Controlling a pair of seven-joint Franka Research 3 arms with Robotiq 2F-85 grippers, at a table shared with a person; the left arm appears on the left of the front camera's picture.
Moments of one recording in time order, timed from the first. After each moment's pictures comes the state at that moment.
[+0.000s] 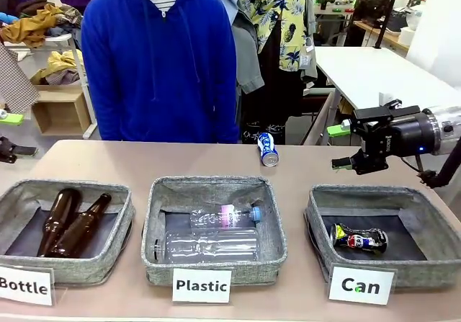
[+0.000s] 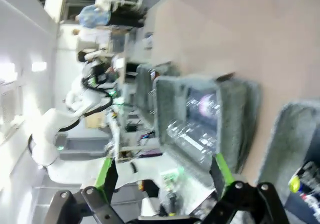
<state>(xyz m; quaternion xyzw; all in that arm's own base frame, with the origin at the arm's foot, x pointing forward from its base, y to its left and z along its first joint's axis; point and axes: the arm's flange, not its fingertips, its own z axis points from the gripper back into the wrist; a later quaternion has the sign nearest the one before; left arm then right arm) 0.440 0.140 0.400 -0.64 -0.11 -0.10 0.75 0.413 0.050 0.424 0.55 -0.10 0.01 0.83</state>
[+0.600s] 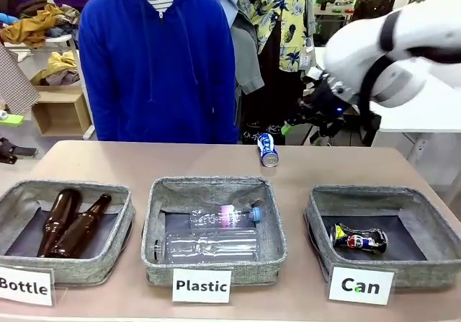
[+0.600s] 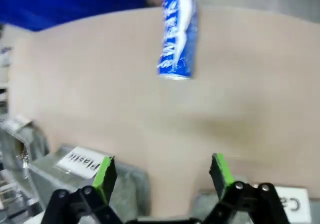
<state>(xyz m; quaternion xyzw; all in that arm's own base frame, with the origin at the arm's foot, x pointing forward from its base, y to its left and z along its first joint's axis) 0.439 0.140 0.399 -0.64 -0.11 -0.10 0.75 0.588 0.150 0.418 0.18 -0.12 0.01 0.98</state>
